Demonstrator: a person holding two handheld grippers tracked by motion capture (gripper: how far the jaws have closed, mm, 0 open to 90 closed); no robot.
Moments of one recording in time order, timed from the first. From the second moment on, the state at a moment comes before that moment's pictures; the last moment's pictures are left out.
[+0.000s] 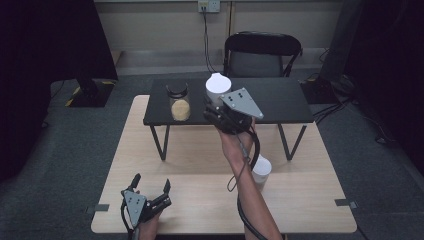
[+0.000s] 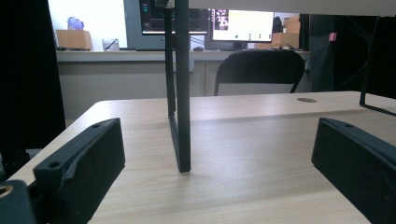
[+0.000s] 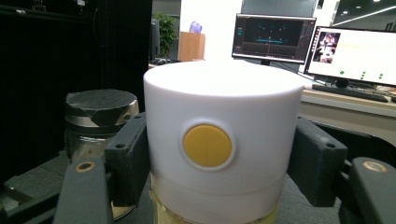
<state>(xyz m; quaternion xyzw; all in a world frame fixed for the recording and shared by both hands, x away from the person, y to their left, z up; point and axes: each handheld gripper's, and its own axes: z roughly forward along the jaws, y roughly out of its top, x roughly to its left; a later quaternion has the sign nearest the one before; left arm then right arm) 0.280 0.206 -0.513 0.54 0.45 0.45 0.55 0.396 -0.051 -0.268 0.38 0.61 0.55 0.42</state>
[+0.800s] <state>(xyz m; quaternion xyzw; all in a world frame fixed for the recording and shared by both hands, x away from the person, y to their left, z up) 0.280 0.206 -0.513 0.54 0.45 0.45 0.55 0.434 -0.055 -0.277 0.41 0.61 0.55 0.40</state>
